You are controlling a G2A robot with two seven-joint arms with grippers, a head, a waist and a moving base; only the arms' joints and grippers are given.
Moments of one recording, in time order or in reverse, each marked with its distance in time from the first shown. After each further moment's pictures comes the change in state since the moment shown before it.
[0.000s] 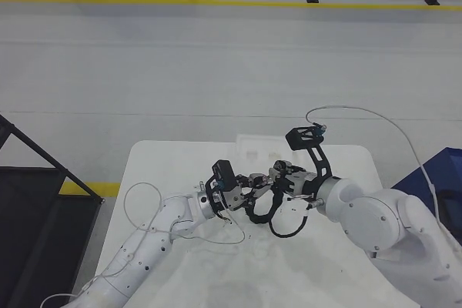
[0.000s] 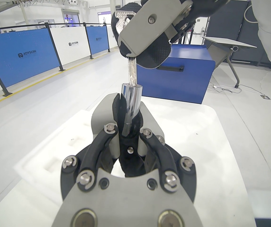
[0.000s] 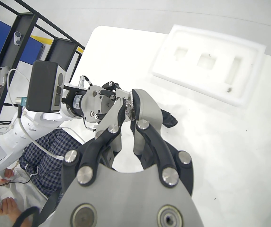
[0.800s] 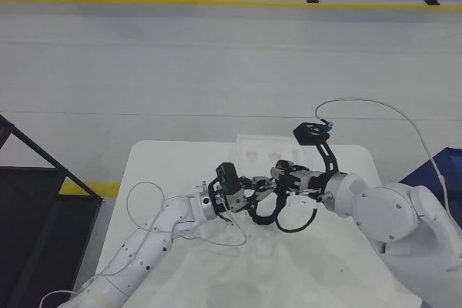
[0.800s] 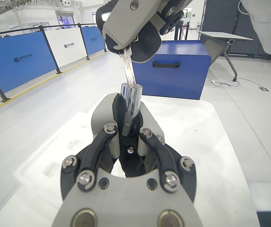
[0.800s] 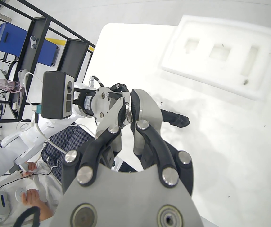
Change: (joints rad) left arm -0.018 0.008 0.030 -0.001 0.035 -0.004 0.023; right arm -0.004 0.011 0.058 0.027 0.148 -0.005 -0.002
